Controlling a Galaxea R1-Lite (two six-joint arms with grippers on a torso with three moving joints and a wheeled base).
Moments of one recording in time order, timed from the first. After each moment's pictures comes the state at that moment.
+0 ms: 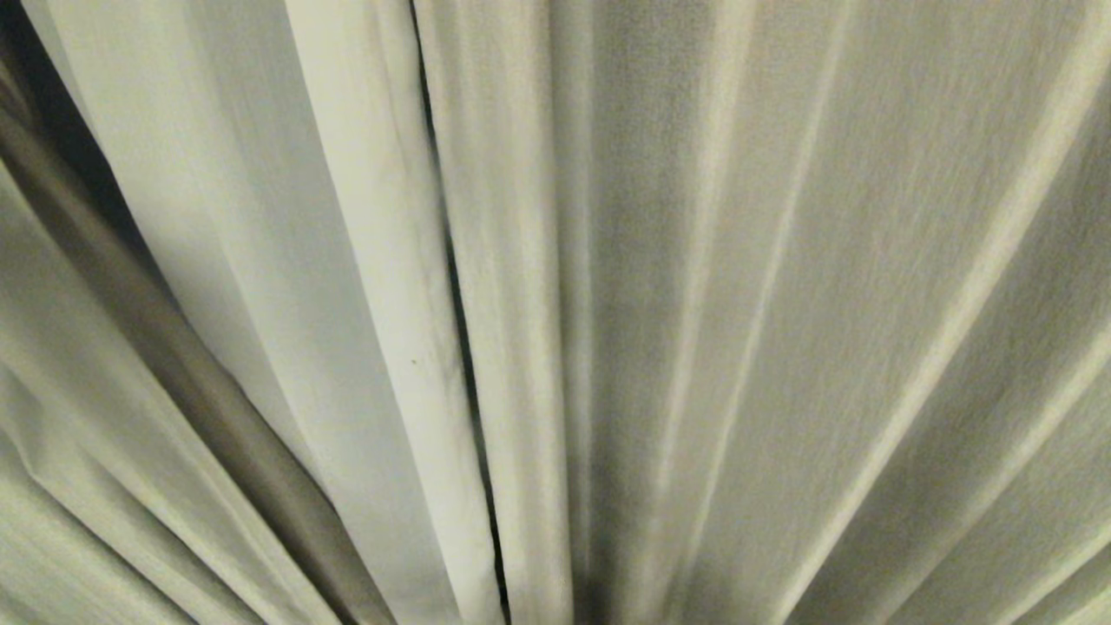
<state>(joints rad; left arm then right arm) 0.87 2.14 -2.00 -0.53 -0.82 -0.05 0.00 0.00 0.00 0.00 -0.01 0.01</state>
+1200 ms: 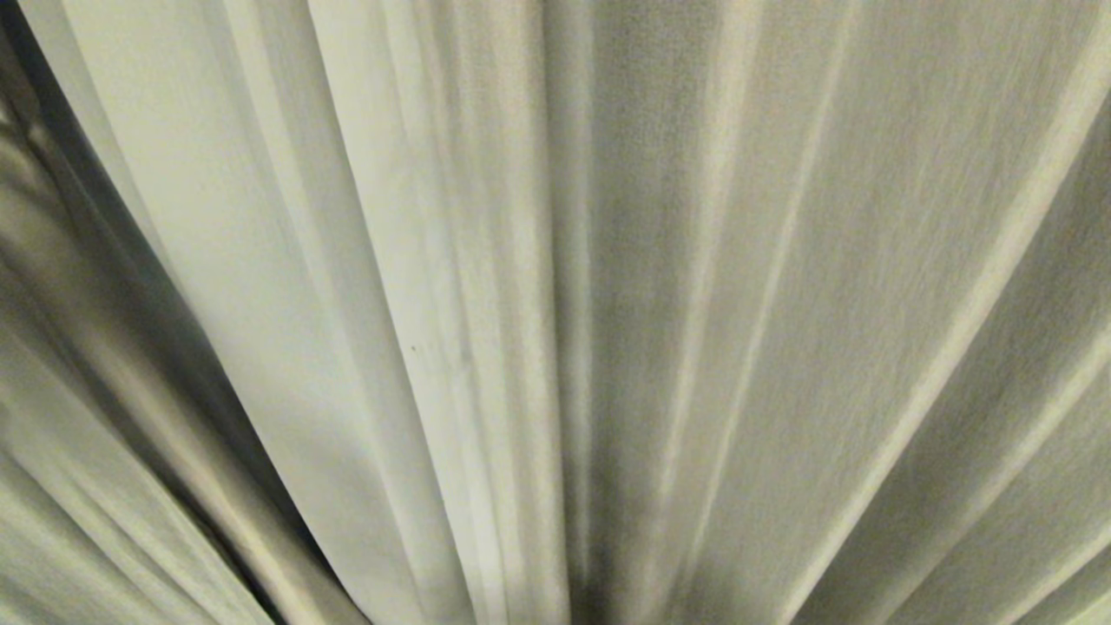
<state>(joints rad) 0.94 2.26 -2.00 -0.68 -0.82 -0.09 0.00 0.00 0.00 0.00 -0.01 0.01</state>
